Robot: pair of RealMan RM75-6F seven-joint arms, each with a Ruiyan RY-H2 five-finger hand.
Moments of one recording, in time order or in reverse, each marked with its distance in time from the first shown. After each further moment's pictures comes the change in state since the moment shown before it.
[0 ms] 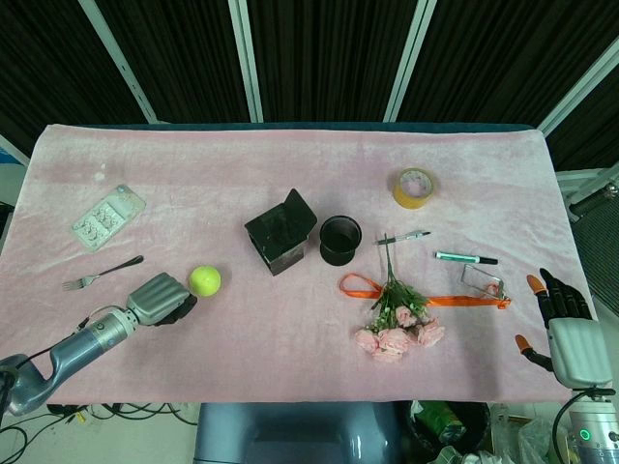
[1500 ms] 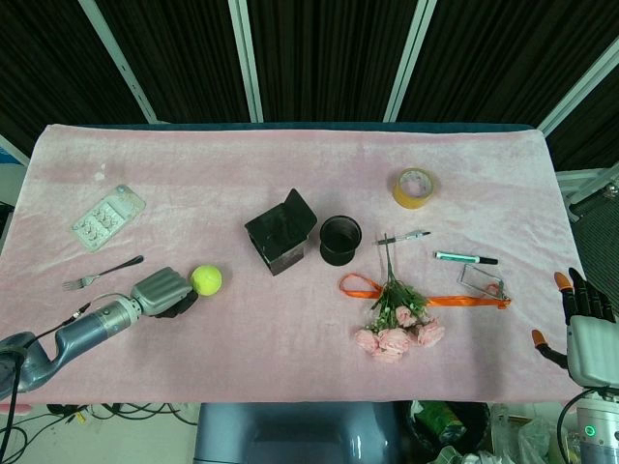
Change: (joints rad) left arm -0.087 -0.042 0.049 0.133 0.055 -0.076 -0.172; right arm -0.025 -0.015 0.055 -0.057 0.145 0.008 -0.075
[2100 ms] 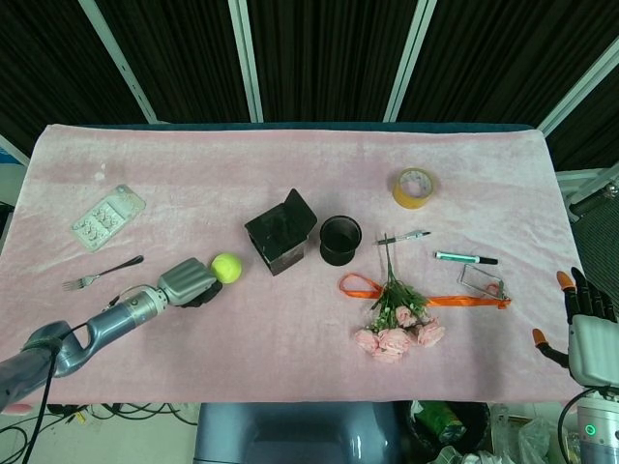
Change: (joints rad) left arm -0.048 -0.152 -0.053 0.155 -0.004 0.017 -0.027; right arm -0.001 0.004 0.008 -0.015 0.014 -0.005 0.004
